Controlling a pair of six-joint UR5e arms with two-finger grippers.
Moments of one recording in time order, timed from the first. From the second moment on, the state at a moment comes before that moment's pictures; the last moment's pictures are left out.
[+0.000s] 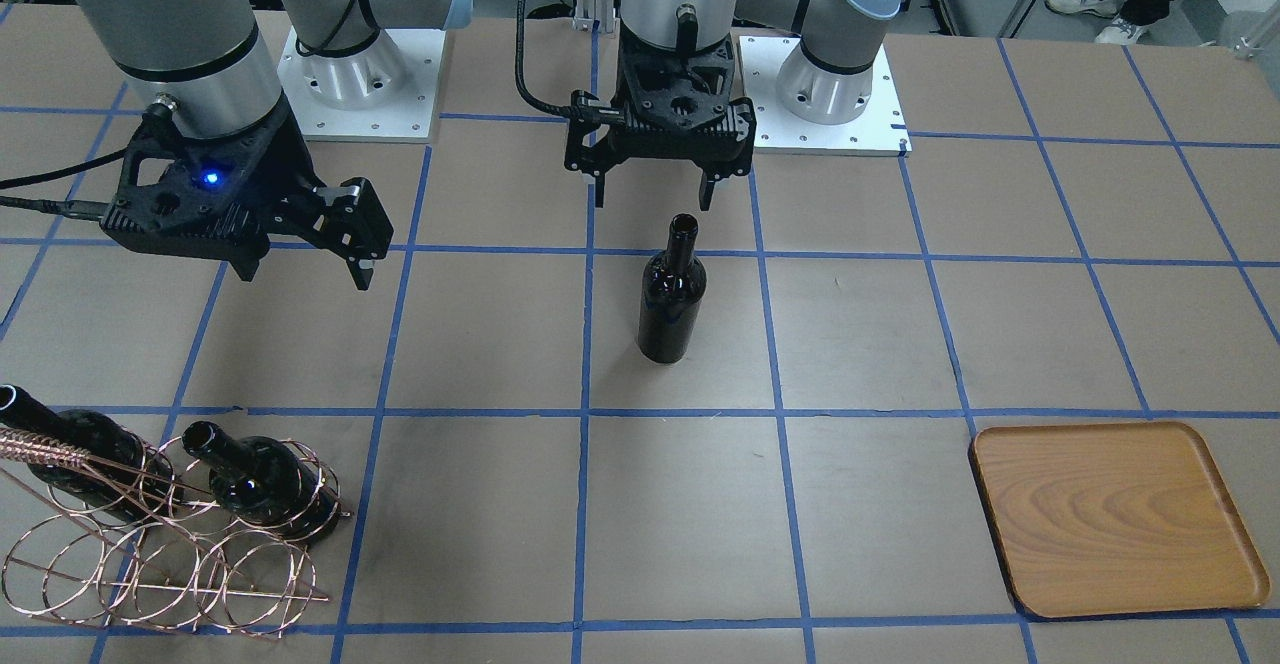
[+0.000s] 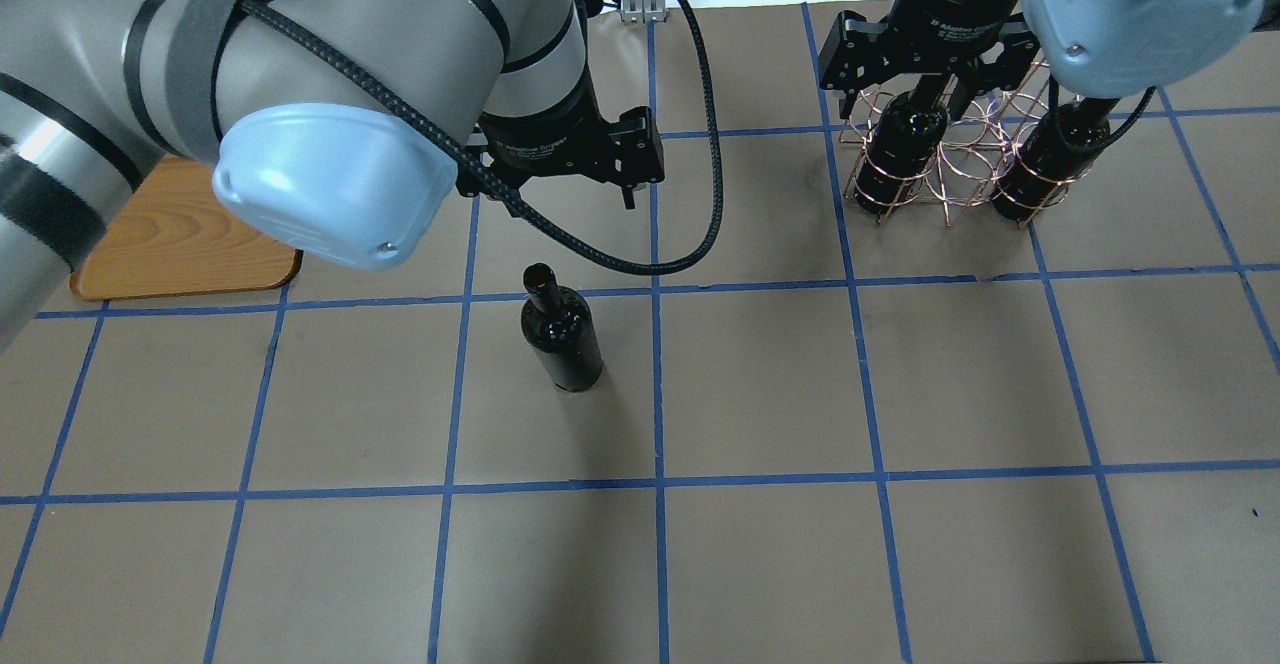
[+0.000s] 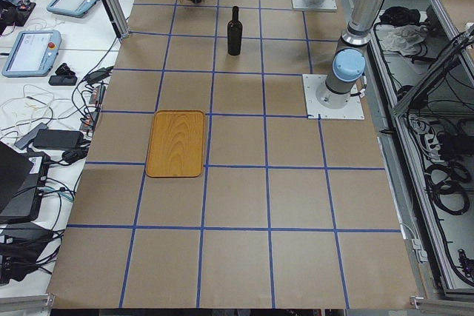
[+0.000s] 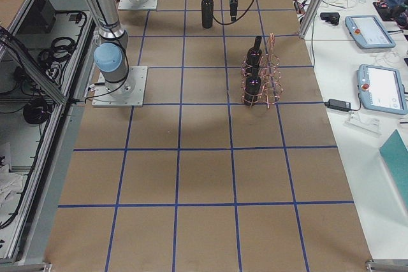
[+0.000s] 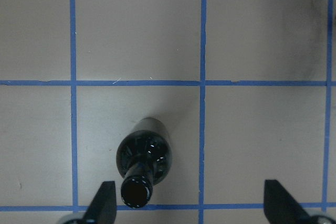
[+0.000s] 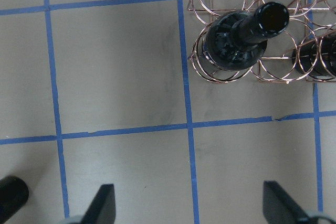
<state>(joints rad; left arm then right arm) -1.91 -1.67 -1.53 -1.41 1.59 -0.36 1.61 -1.46 1.51 -1.73 -1.59 0.11</state>
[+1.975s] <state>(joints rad) -1.87 -1.72 -1.66 -1.45 1.55 -0.42 1.61 -1.49 1.52 -1.67 -1.58 0.03</state>
